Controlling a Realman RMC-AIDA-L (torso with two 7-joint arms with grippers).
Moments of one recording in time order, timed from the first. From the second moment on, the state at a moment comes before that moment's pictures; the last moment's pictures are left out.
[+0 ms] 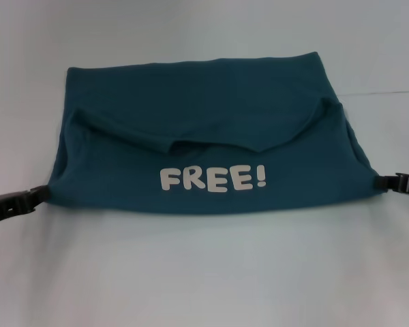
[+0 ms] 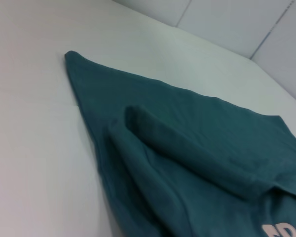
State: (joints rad) left arm -0.45 -2.11 0.63 0.75 2.06 1.09 -1.91; right arm 0.47 1.99 -0.66 -0.65 -2.12 -1.08 2.10
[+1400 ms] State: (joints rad) left arm -0.22 -2.10 0.29 0.89 2.07 1.99 -1.87; right arm 0.05 2.00 -0.09 -0.85 -2.13 -1.90 1.60
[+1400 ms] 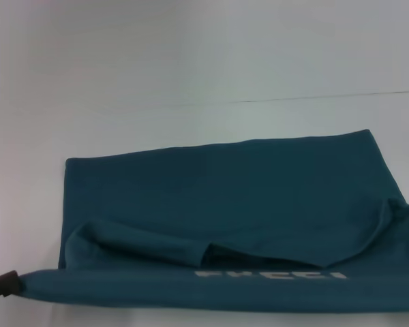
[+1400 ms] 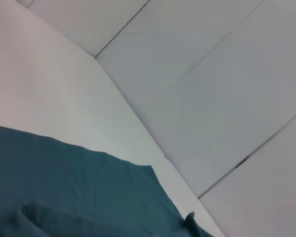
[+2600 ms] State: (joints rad) left arm -0.64 -2.06 0.21 0.57 2.06 1.17 -1.85; right arm 0.63 2.00 -0.29 -0.58 -2.17 -1.05 1.65
